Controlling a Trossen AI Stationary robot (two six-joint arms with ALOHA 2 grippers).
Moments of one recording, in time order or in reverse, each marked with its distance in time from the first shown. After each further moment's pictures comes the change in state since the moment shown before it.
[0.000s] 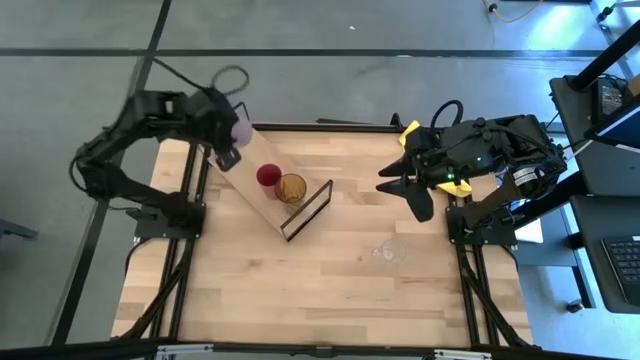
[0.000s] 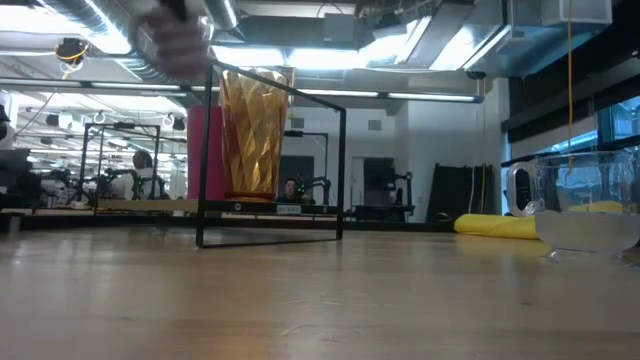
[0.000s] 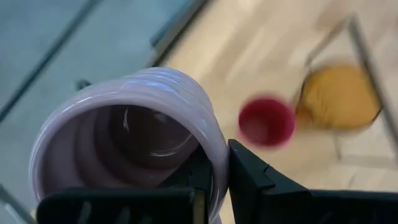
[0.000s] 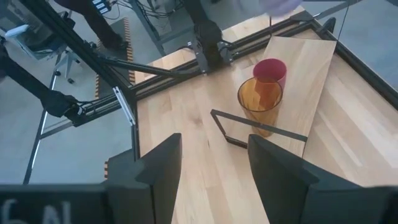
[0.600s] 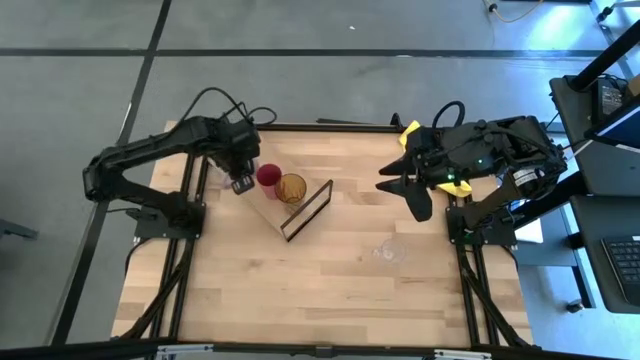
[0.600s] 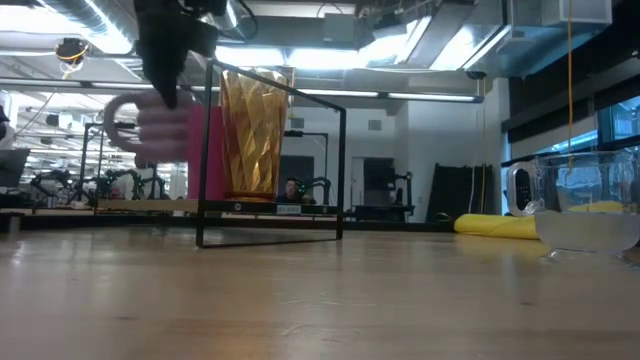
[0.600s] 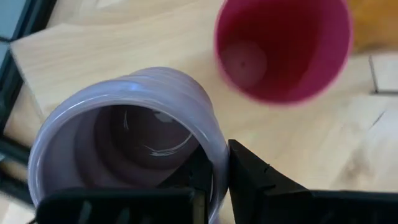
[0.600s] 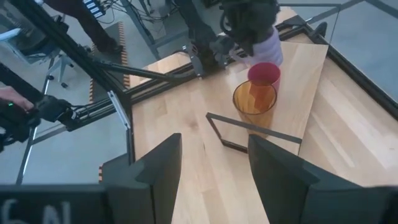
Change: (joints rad) left arm 0.068 -0.025 -0.564 0.265 0.200 0.116; right arm 0.015 0.000 0.000 0.000 0.043 0.010
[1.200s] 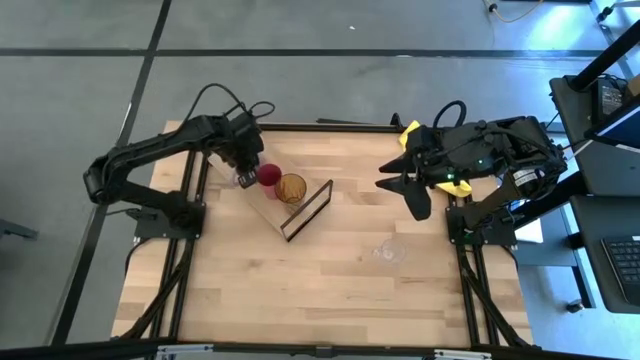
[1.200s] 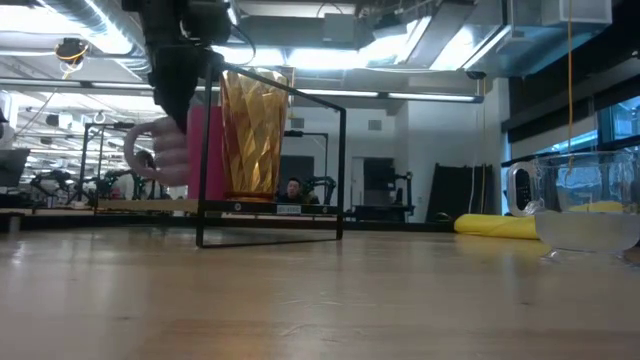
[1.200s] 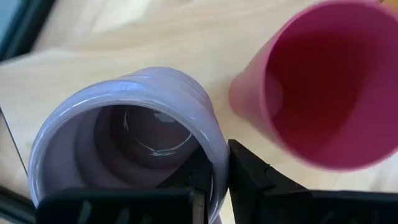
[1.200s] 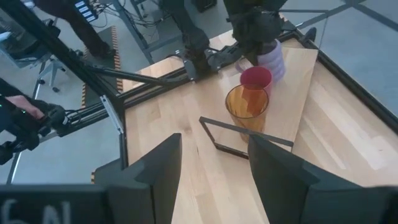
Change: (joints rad) left arm 0.136 0.015 -0.133 0.217 0.086 0.113; right arm 0.001 0.000 0.000 0.000 0.031 -0.006
